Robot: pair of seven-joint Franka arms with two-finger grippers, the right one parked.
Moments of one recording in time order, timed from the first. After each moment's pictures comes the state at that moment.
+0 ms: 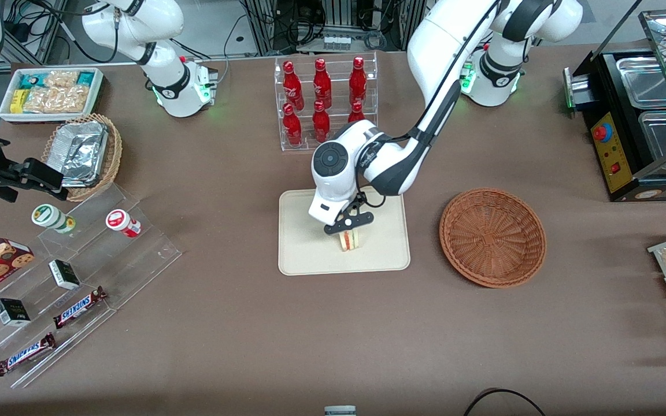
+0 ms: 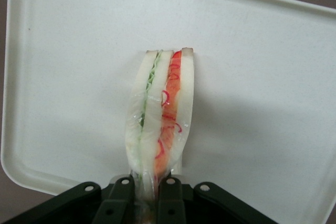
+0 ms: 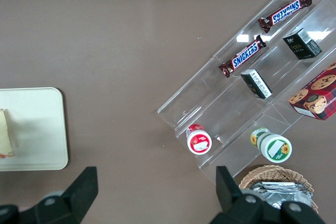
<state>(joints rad) -0.78 0.71 -0.05 -1.49 0.03 2.10 -1.12</state>
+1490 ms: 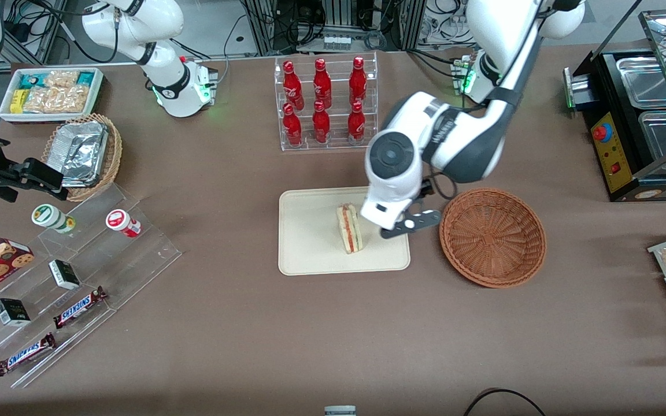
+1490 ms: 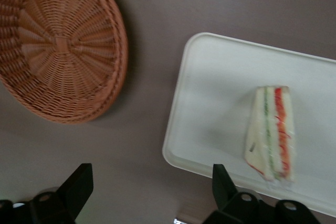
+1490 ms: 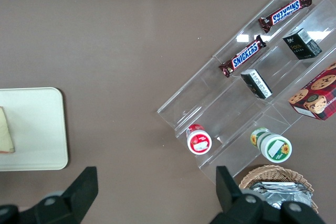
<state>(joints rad) -0.57 0.48 -0.03 -1.42 0.04 1.62 -0.86</state>
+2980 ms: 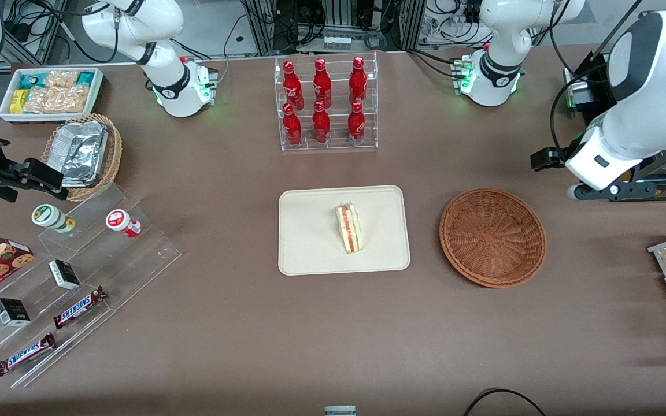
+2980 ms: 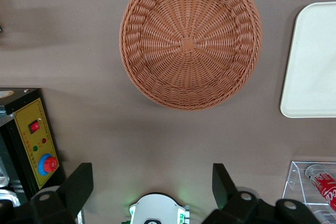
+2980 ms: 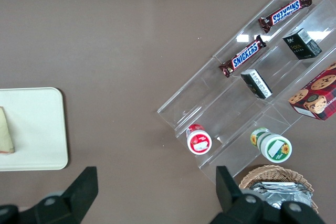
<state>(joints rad) 0.07 0.01 -0.21 -1.73 0.04 1.50 -0.14</state>
